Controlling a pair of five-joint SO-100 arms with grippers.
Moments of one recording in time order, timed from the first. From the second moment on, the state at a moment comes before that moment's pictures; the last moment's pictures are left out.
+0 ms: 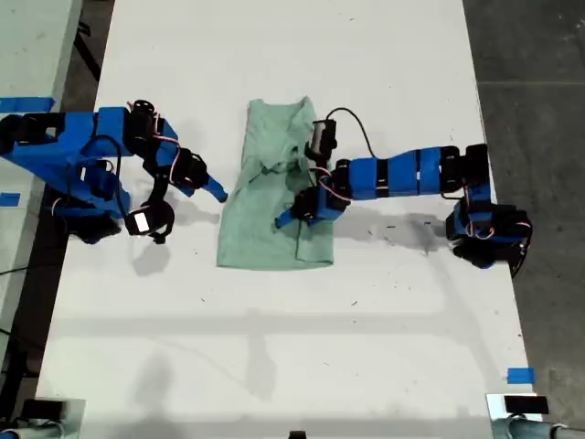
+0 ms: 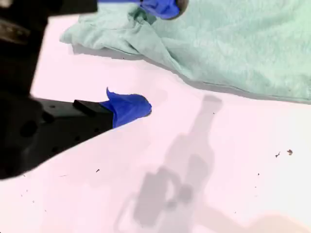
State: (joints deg) arm 0 1.7 114.8 107.1 82.6 12.1; arm 1 7.8 66.3 77.7 62.3 -19.0
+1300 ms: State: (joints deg) arm 0 1.3 83.0 105.9 64.2 10.4; arm 1 4.6 102.7 85.2 90.2 -20.1
